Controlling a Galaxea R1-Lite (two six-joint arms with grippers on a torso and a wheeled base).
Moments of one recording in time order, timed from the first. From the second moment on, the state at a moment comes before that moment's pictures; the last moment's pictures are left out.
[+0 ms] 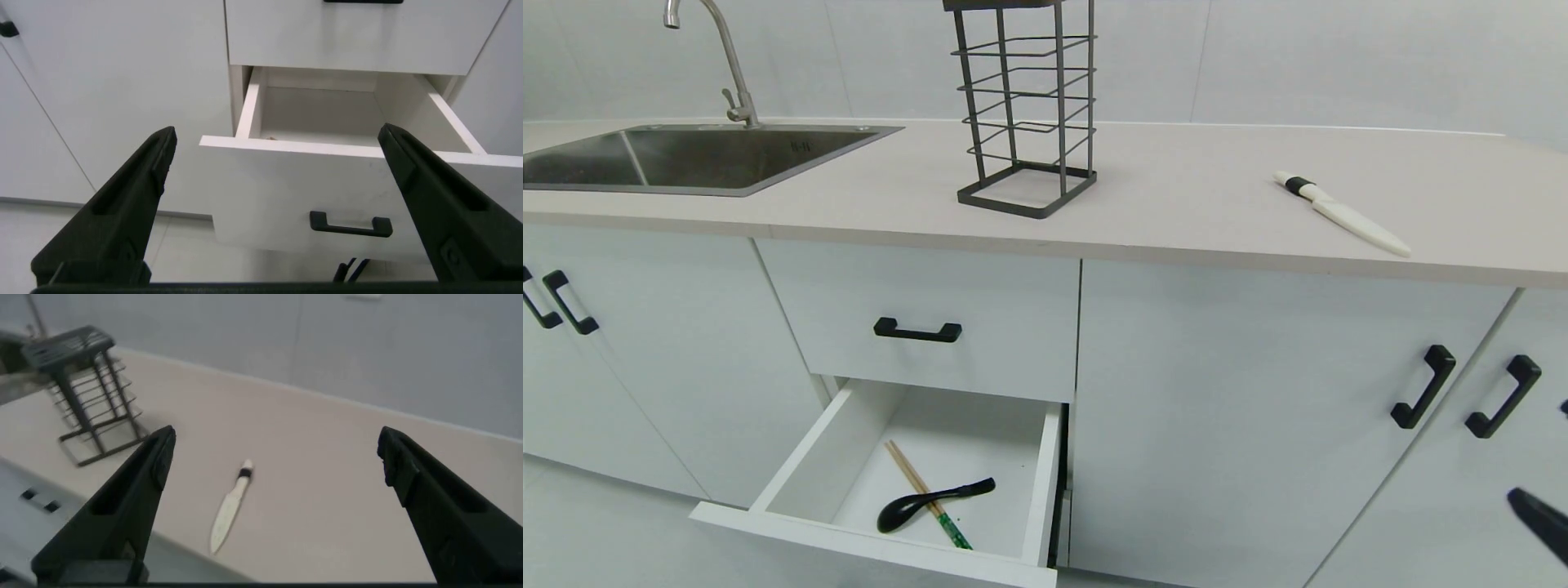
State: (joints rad) left arm 0.00 0.00 0.00 0.00 -0.07 0.00; right arm 0.34 0.65 -0.16 -0.55 0.18 -0.02
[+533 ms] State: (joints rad) left arm 0.00 0.00 0.00 0.00 -0.07 0.00; right arm 0.03 0.22 -0.09 -0.47 0.17 -0.05
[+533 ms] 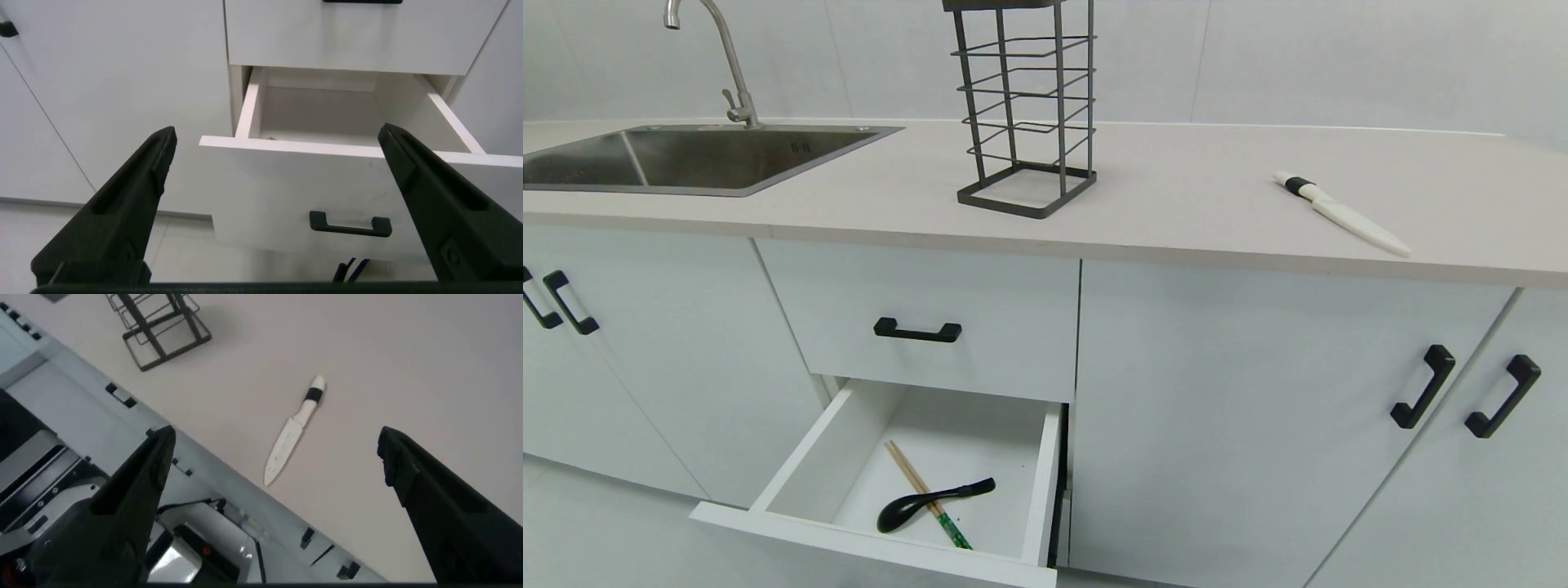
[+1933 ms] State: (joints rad) left arm -0.12 0.51 -0.26 -0.05 -0.16 -0.04; right arm 0.00 0.00 0.00 0.01 -0.01 0.01
